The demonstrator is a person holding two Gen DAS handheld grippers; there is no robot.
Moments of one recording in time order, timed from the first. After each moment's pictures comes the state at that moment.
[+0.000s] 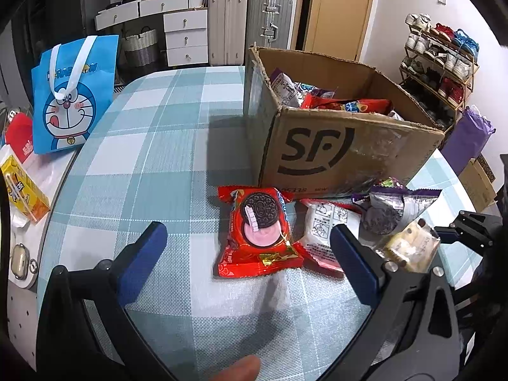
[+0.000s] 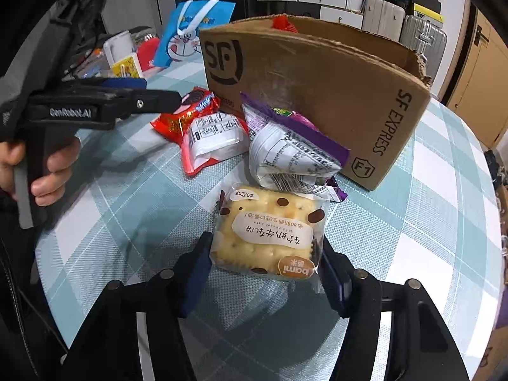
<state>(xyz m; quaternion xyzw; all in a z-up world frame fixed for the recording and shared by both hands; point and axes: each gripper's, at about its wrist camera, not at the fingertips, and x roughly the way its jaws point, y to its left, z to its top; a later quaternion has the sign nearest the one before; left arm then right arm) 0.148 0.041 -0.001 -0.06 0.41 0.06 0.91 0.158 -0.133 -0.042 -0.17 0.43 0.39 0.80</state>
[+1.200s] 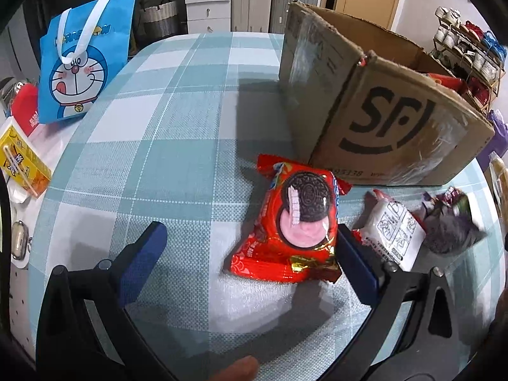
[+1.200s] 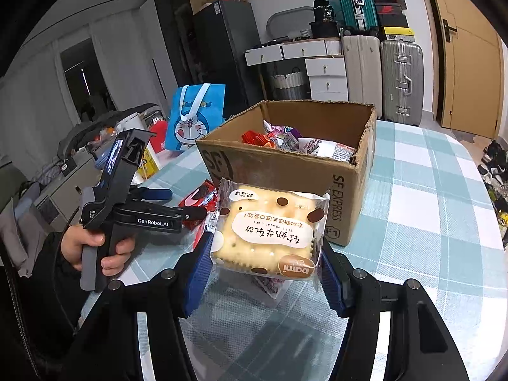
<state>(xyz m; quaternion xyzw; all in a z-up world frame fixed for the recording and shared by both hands) 0.177 0.067 -0.044 -0.08 0.46 0.11 0.88 0.156 -0.184 0.020 -0.02 0.33 0.41 0.85</state>
